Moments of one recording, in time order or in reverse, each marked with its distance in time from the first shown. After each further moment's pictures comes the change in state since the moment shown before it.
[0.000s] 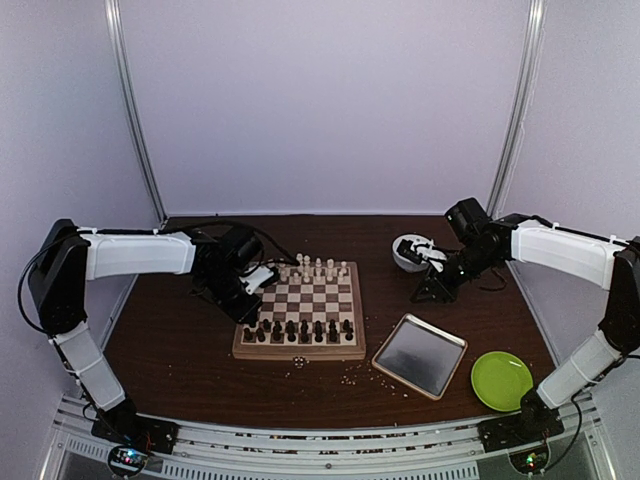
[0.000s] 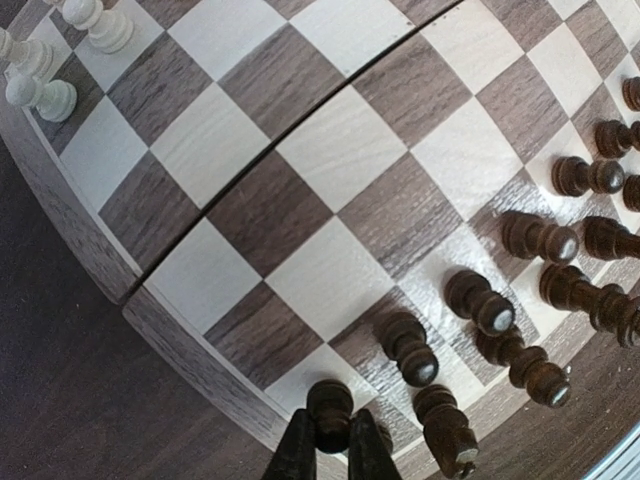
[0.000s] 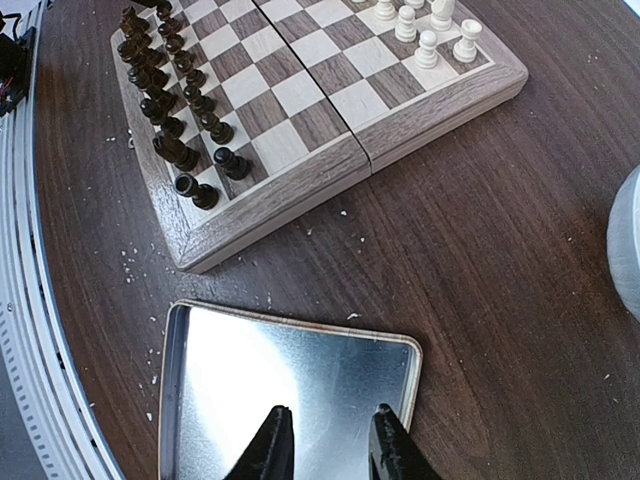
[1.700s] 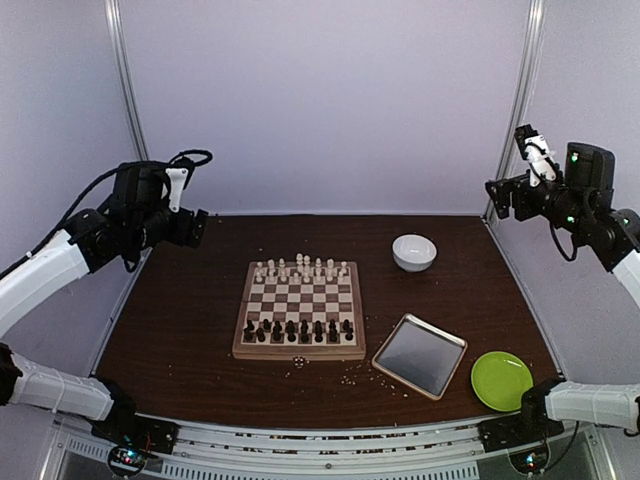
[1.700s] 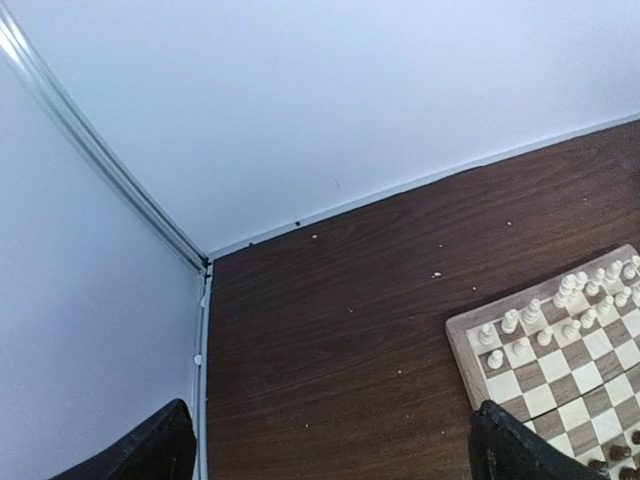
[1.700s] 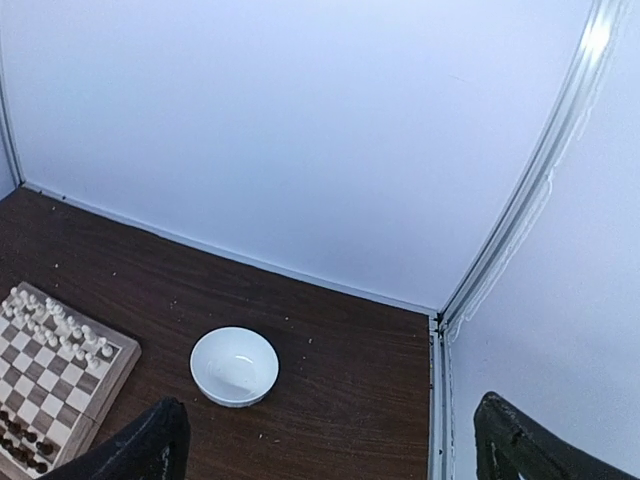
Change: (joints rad) left arm 0.116 -0.566 -0.010 0.243 -0.531 0.059; right arm -0.142 -0.526 0.125 0.198 0.601 0.299
